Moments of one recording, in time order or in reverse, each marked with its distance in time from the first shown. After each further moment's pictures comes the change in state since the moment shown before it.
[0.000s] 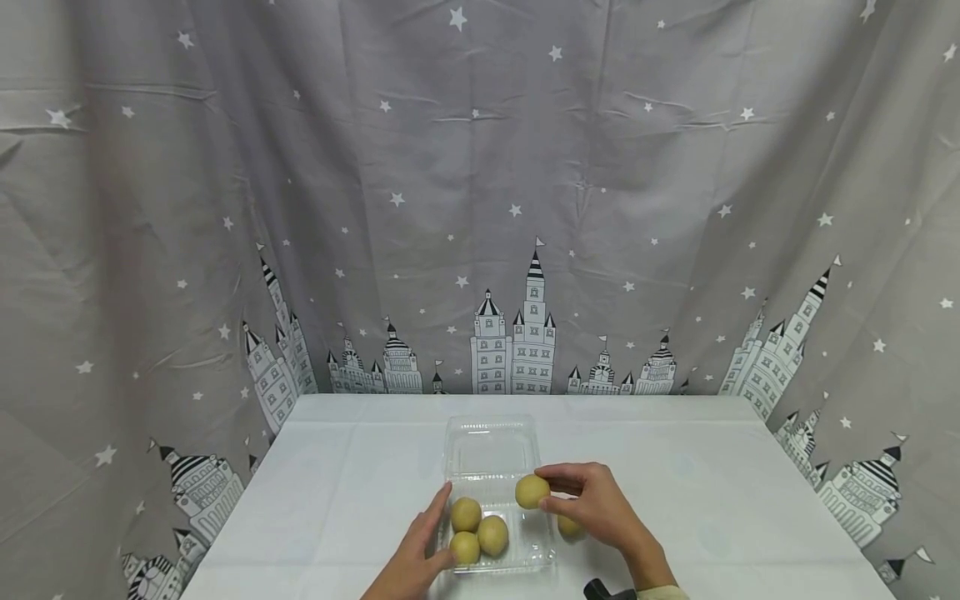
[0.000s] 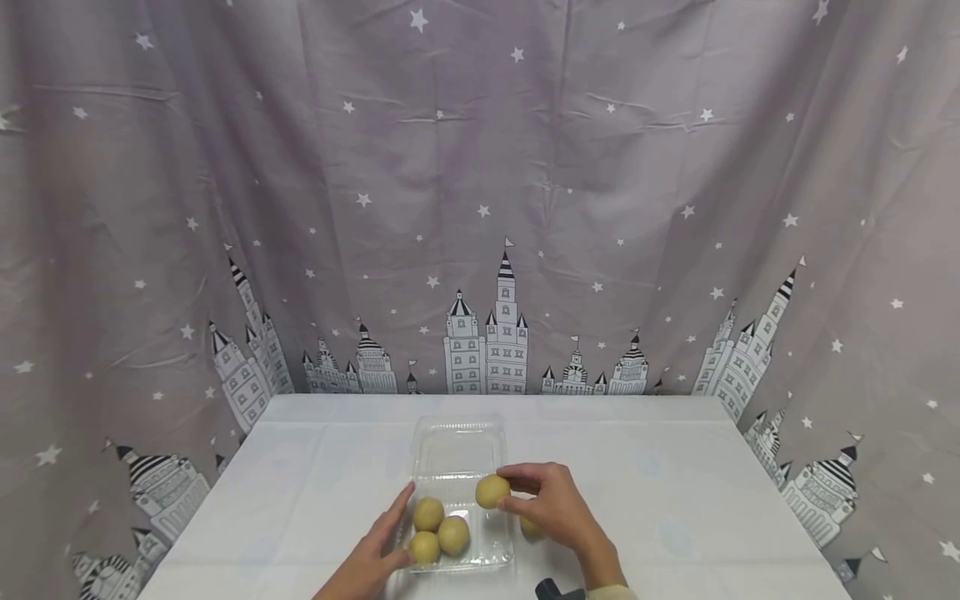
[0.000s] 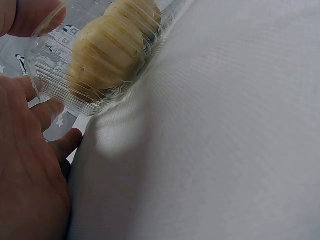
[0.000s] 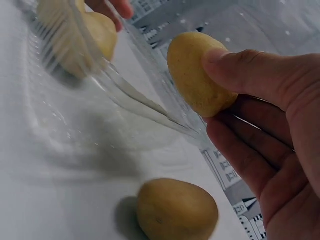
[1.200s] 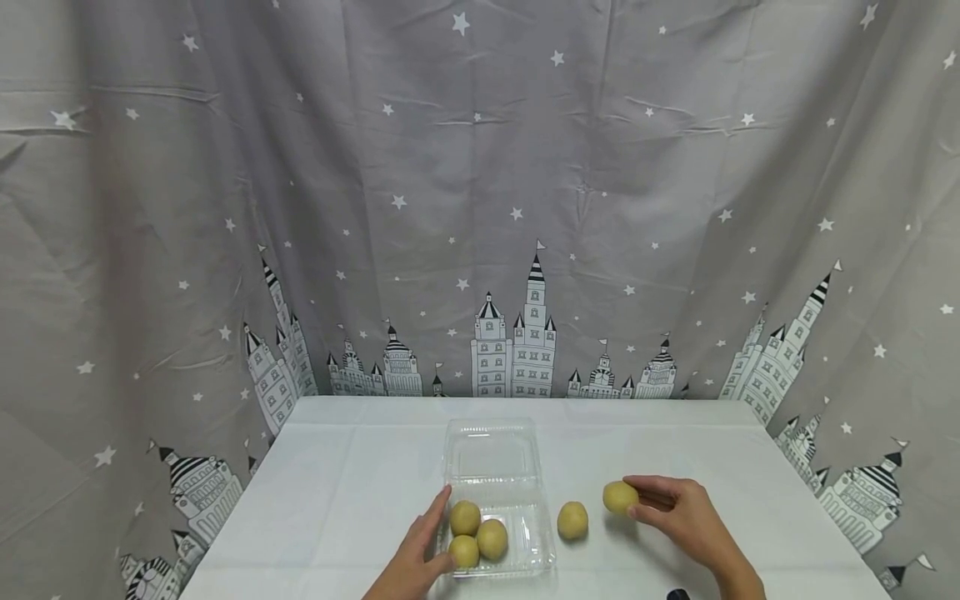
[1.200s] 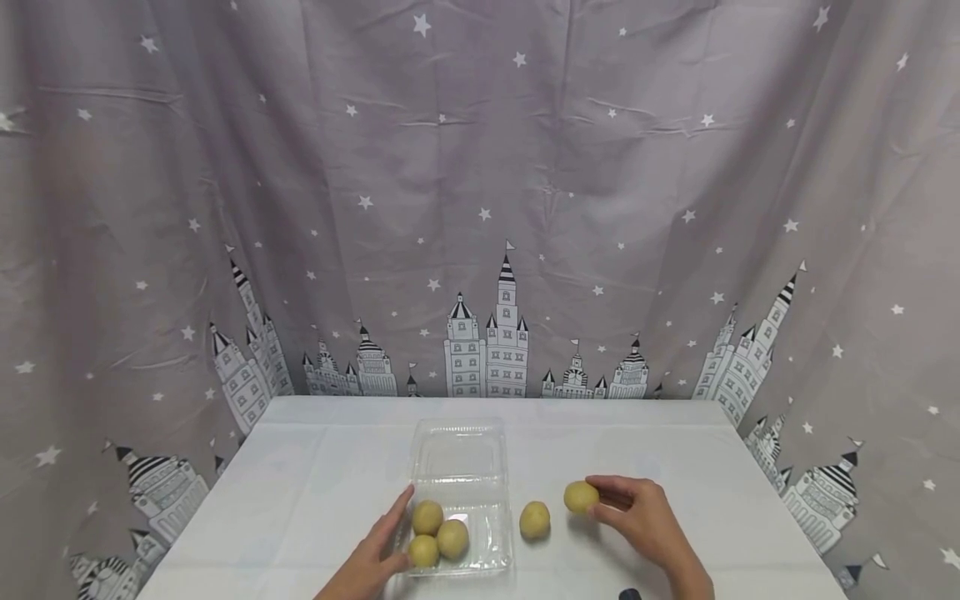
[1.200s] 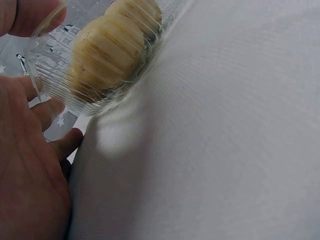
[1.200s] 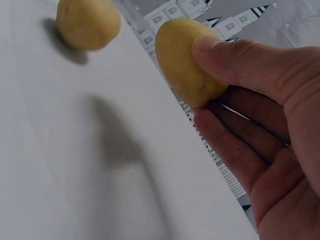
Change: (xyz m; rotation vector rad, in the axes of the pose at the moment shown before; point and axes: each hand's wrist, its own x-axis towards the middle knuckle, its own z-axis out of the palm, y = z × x) left_hand 0.001 0.012 -0.001 -0.044 -0.023 -0.114; right_hand -0.060 0.042 -0.095 -0.086 0.150 0.121
